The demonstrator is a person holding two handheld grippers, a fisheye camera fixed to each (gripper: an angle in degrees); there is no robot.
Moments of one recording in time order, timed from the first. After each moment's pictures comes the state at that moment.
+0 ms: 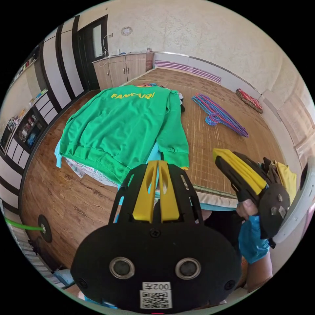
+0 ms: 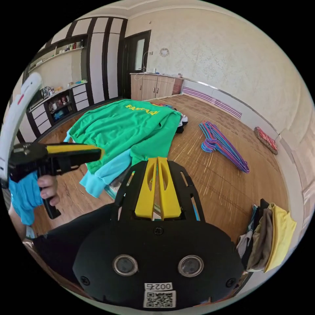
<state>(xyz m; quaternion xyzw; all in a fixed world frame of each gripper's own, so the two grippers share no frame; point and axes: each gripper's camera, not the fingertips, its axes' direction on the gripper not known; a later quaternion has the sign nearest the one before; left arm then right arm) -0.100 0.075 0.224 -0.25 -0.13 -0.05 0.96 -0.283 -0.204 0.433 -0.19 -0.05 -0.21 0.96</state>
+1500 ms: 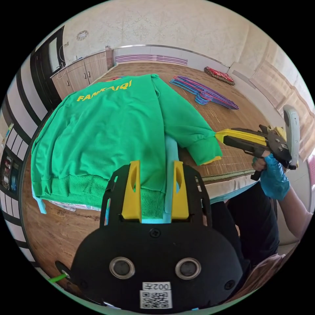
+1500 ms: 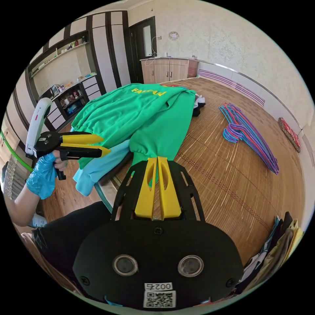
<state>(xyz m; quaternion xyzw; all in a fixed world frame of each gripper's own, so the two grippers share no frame) -0.234 0.057 0.363 -0.29 0.00 0.09 0.95 -0.216 -0.225 0.554 -0.25 -0.16 -0.17 0.94</state>
